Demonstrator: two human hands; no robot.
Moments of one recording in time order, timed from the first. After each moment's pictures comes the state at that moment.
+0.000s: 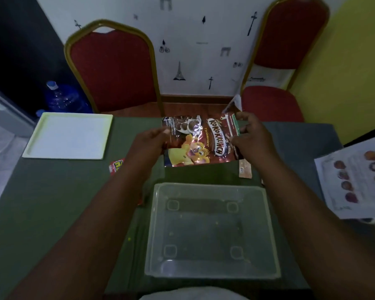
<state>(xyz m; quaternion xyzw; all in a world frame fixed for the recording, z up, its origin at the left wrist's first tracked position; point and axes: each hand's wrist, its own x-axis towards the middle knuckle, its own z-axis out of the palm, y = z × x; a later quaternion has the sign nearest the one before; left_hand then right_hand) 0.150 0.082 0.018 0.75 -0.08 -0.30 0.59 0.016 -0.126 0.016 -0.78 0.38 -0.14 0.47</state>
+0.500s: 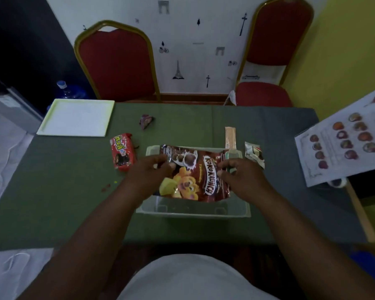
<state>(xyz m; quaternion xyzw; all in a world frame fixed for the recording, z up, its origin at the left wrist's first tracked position) -0.007 0.161 0.039 0.81 -0.13 -0.33 0.46 -0.148 -0.034 0.016 -0.85 0.33 0.00 0.42</state>
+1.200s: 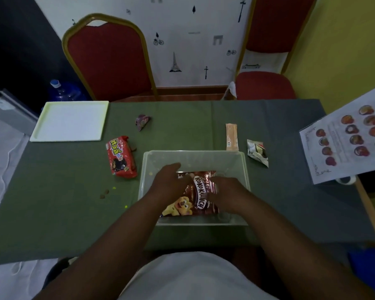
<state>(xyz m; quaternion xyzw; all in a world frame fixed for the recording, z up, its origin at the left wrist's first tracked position) -0.005 0.113 -0.033 0.85 -0.17 -0.36 0.34 -0.128 -0.020 -0.019 -0.85 0.30 0.19 0.39</state>
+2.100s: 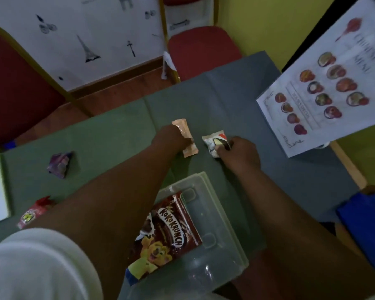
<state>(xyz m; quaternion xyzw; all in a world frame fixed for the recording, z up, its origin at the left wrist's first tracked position) 0.070 -0.163 -0.134 0.85 -0.38 -0.37 0.06 -0.125 -0.195 -0.128 -0.71 0.64 -0.03 0.29</state>
